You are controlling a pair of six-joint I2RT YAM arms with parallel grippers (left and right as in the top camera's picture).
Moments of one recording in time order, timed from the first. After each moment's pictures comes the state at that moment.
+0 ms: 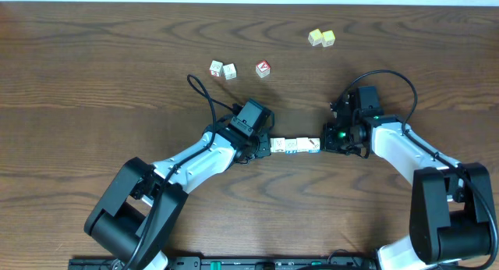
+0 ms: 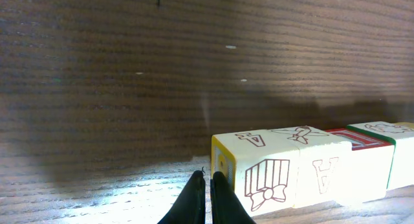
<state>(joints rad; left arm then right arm) -0.64 1.78 0.97 -0.34 0.12 -0.74 0.14 1.71 0.88 -0.47 -0.36 0.27</state>
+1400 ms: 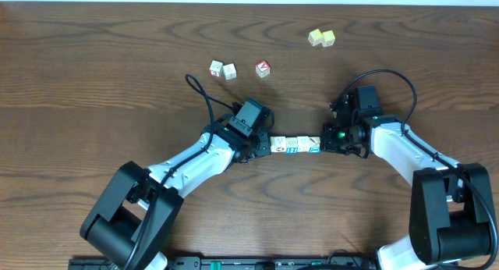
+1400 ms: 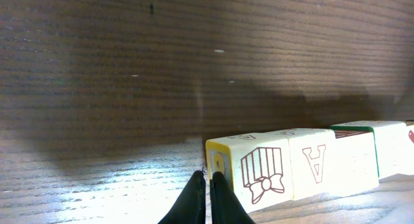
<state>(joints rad) -0.64 1.75 0.97 -0.34 0.12 -0.74 0.15 1.71 0.88 -0.46 -0.34 0.27</state>
